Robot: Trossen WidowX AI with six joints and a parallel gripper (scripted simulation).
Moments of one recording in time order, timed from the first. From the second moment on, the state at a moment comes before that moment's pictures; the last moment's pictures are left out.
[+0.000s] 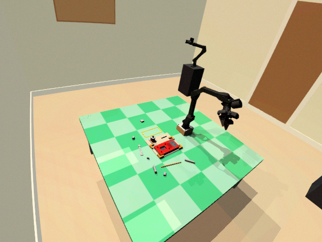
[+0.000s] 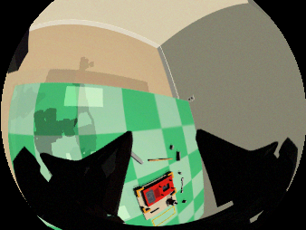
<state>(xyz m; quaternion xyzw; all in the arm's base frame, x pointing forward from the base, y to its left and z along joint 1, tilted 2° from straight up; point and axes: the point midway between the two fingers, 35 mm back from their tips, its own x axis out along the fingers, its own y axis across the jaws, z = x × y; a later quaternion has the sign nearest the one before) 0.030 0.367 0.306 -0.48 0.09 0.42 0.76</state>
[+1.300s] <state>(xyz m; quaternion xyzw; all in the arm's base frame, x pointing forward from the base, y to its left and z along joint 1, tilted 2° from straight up) 0.343 0.152 0.166 0.09 0.54 -0.13 0.82</state>
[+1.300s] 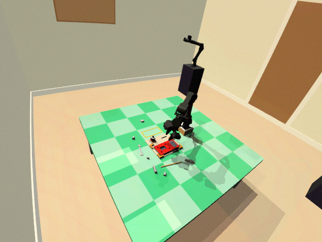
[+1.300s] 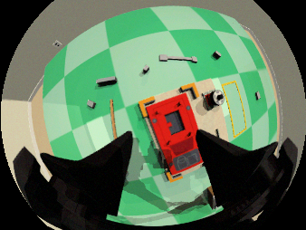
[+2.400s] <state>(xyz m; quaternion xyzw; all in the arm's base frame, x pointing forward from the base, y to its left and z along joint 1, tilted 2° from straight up) 0.367 -0.023 0.100 0.50 0.48 -0.50 0.52</state>
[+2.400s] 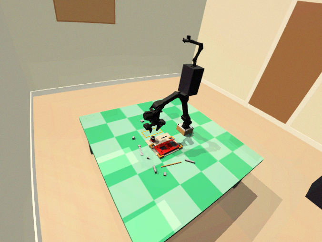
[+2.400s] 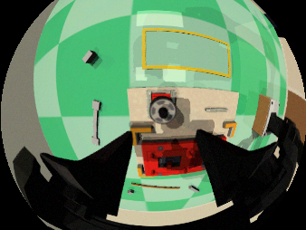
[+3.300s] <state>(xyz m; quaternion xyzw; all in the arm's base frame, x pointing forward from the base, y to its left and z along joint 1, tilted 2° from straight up) 0.366 -0.026 0.029 0.50 0.48 -0.50 0.52</state>
